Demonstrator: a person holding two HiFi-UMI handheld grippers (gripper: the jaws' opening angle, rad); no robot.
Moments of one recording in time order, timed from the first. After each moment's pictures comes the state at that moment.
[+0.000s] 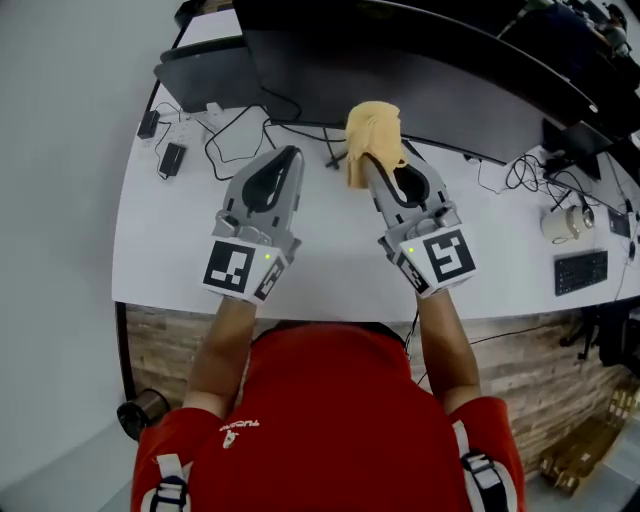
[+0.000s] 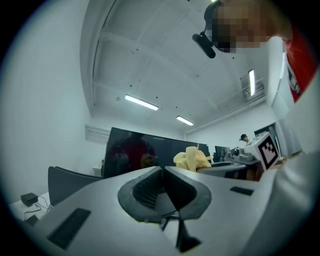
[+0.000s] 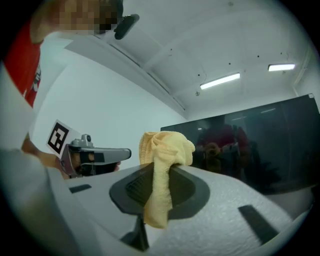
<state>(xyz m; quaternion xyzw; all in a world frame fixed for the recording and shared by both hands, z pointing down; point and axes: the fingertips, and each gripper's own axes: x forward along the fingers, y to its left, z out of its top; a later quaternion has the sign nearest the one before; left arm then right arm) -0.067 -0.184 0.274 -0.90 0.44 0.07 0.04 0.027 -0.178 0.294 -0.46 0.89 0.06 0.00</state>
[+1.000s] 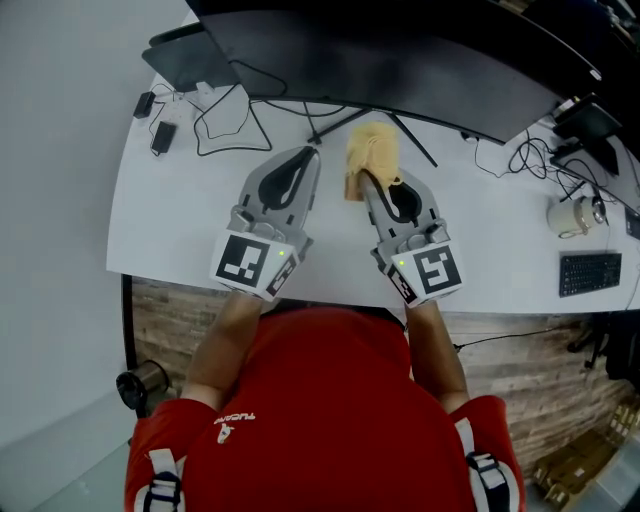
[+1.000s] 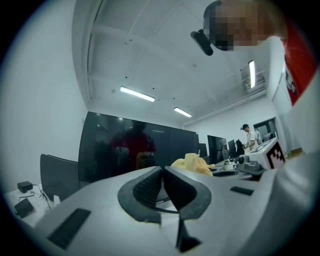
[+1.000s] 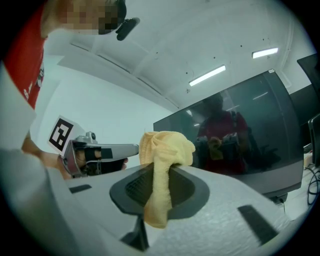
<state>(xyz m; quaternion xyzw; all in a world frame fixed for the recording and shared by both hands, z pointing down) 0.034 -0.150 0.318 -0.90 0.44 0.02 0.02 0.105 -0.133 0.359 -0.45 0.89 0.00 0.04</state>
